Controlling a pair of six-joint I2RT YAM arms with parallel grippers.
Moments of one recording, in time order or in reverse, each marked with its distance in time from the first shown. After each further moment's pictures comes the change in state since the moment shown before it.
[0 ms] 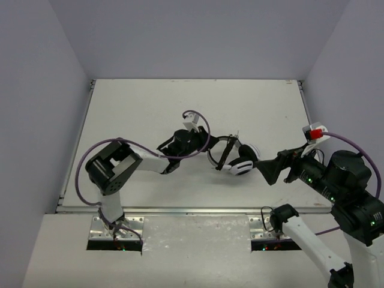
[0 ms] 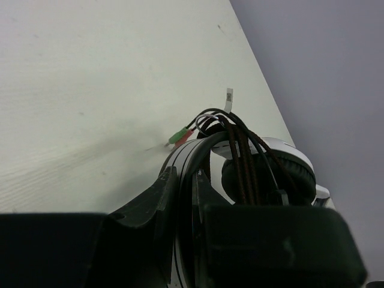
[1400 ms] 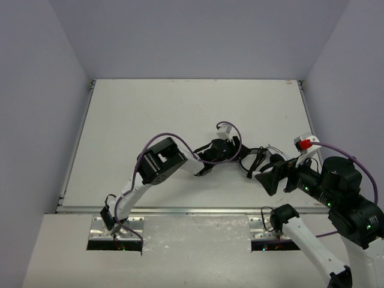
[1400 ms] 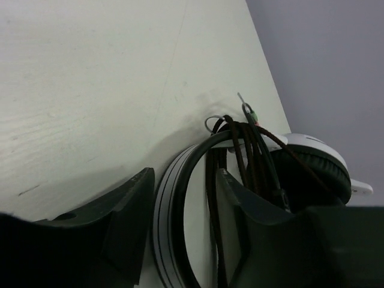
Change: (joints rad) left arm -0.207 0.598 0.521 0.060 -0.071 -0.154; right arm 0.000 -0.064 -0.076 -0.123 -0.009 -0.093
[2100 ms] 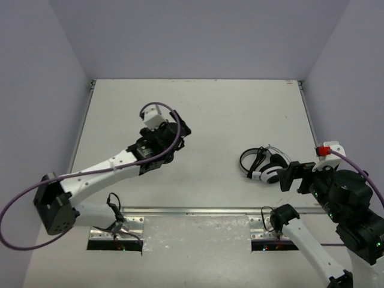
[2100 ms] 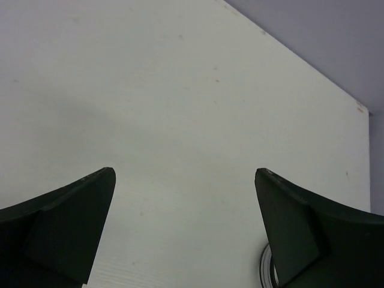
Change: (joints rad) left arm 0.083 -1.010 -0.309 -1.055 -0.773 -0.092; right arm 0.000 -0.075 0.011 -0.059 0.374 0.003
